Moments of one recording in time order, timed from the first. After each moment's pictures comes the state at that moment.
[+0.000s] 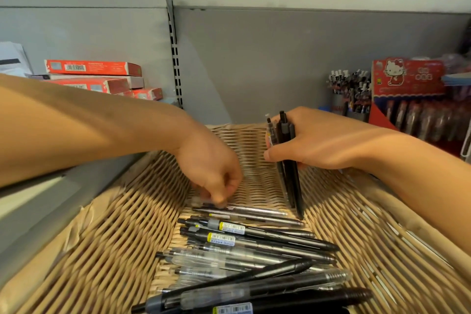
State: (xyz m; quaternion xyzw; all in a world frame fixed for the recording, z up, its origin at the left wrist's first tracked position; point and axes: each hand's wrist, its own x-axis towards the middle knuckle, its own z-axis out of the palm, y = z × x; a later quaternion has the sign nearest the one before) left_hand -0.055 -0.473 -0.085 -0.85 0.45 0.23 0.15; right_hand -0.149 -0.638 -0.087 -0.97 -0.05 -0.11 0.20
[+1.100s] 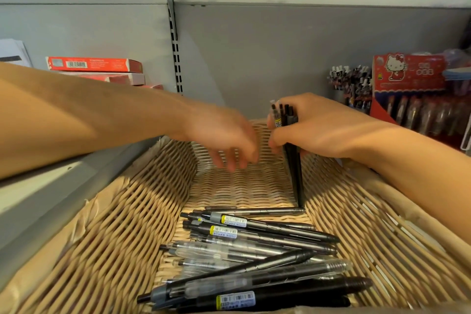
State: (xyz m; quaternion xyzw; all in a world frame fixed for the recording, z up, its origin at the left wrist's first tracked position) left_hand -0.044 -0.480 -0.079 -0.88 0.41 0.20 -0.16; right_hand -0.147 -0.639 -0.087 -0.95 -0.05 -0.16 0.25
